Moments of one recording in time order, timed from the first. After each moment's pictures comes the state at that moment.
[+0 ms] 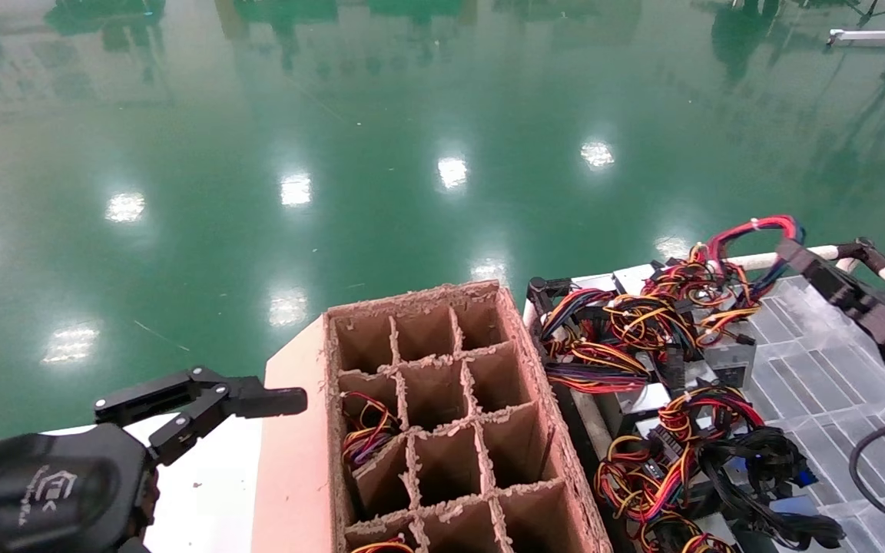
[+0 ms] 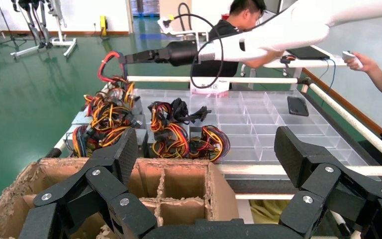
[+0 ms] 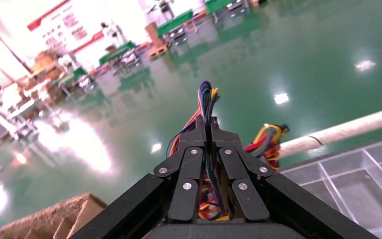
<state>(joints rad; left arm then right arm) -1.08 0.60 0.32 -1.28 0.70 1.48 -0.17 1.39 -0.83 -0.81 -0.08 -0.08 -1.21 -0.08</state>
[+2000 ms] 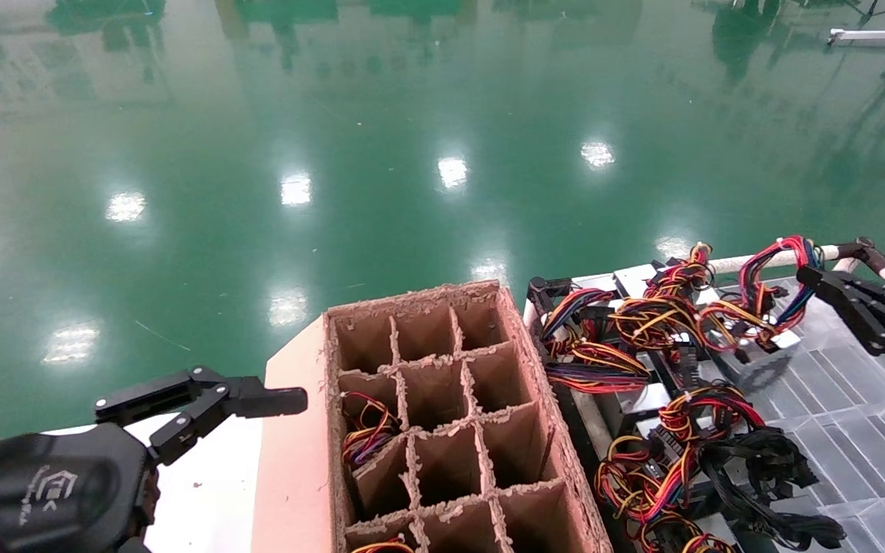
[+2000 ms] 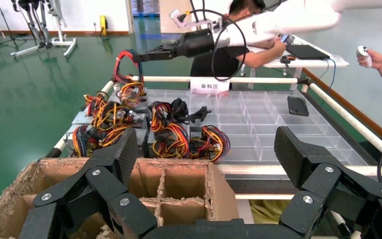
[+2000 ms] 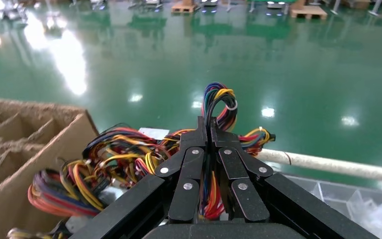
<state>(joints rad) -1.08 0.59 0.32 -1.28 0.70 1.48 -0.17 1.40 -0.66 -0.90 0.08 -0.21 -1.32 -0.36</state>
